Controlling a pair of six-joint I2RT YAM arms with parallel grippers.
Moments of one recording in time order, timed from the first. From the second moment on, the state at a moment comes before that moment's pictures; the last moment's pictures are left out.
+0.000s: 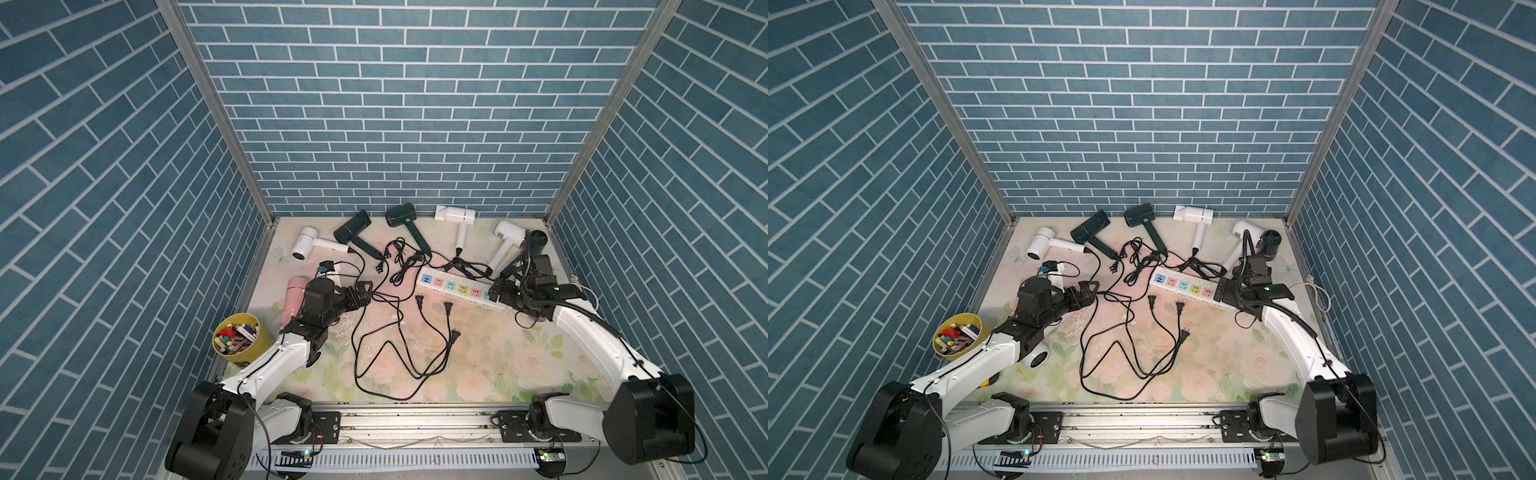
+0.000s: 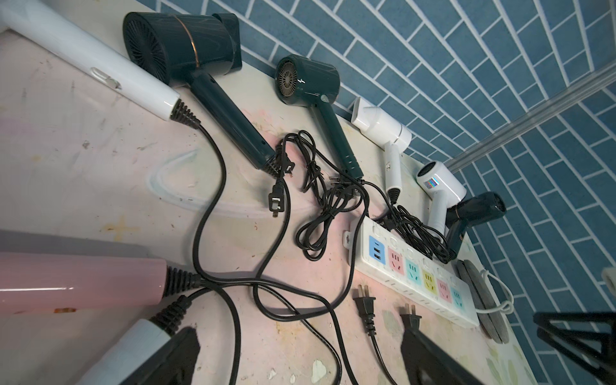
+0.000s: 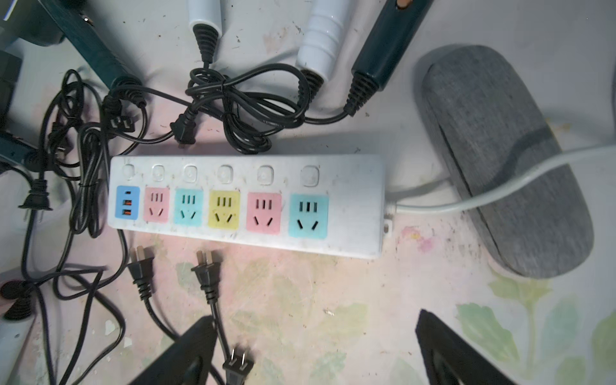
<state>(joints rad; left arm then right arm) -0.33 1.14 0.49 0.21 0.14 -0.58 0.21 1.28 0.93 -0.65 -0.03 0.47</state>
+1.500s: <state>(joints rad) -0.42 1.16 0.55 0.16 0.06 -0.50 0.10 2.57 2.35 -0.96 0.07 0.51</state>
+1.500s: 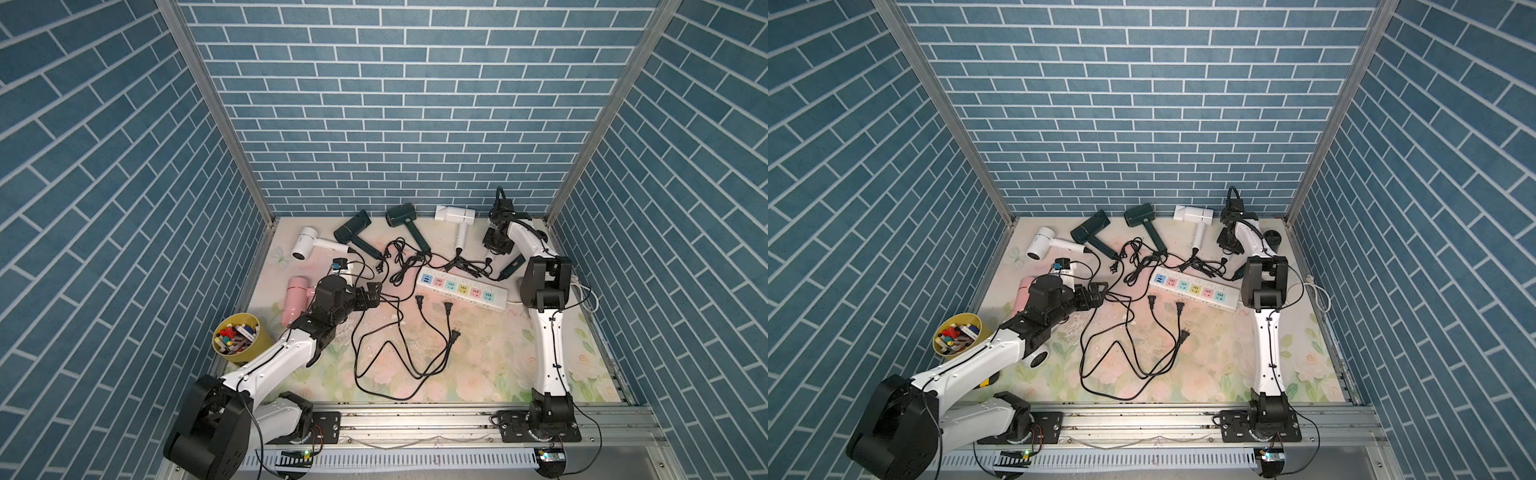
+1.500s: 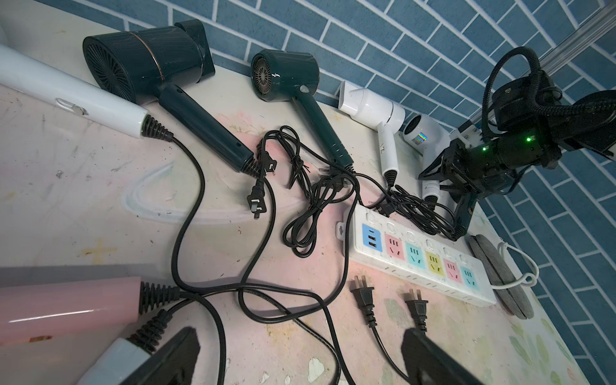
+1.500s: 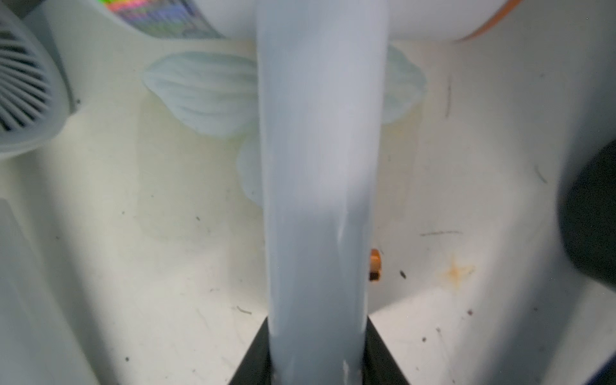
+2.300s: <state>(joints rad) -0.42 1.17 0.55 0.16 0.03 -0.48 0.28 1.86 1.59 -0.71 -0.13 0.31</state>
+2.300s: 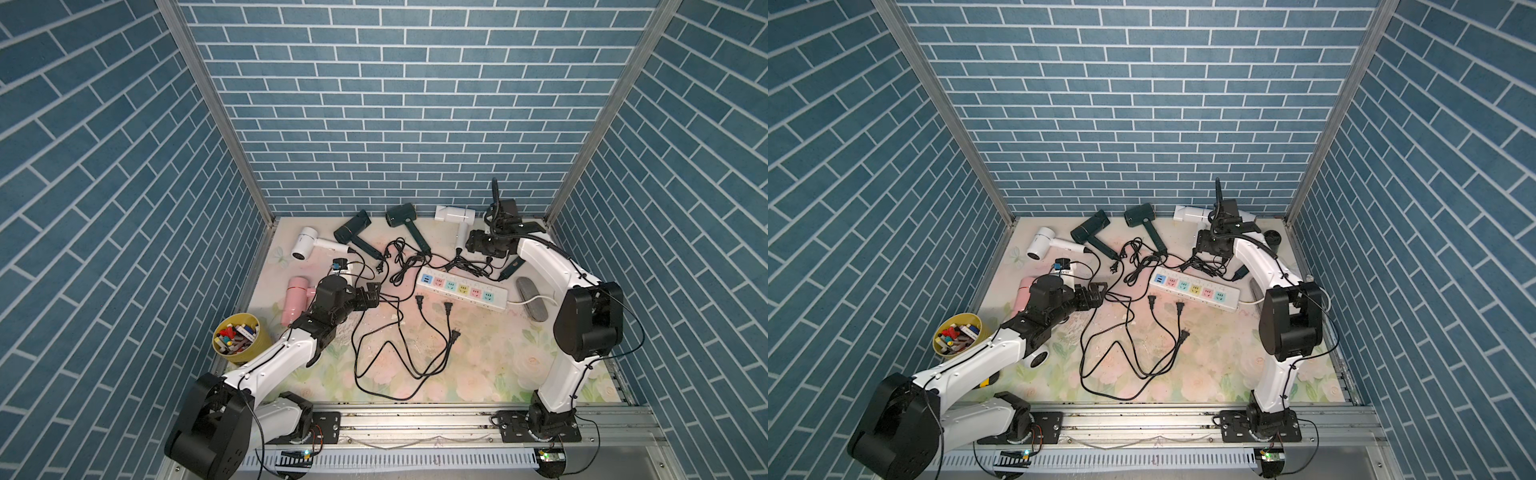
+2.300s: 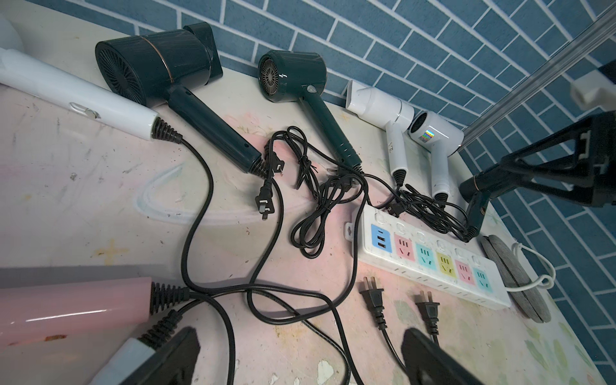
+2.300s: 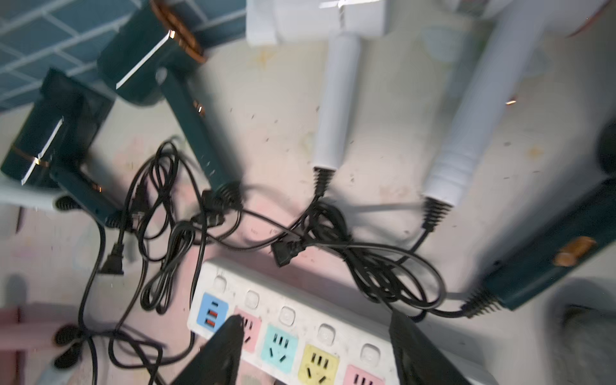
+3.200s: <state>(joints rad) -0.42 1.21 0.57 0.13 0.03 -0.47 0.44 2.04 1.50 -0.73 -0.24 0.22</state>
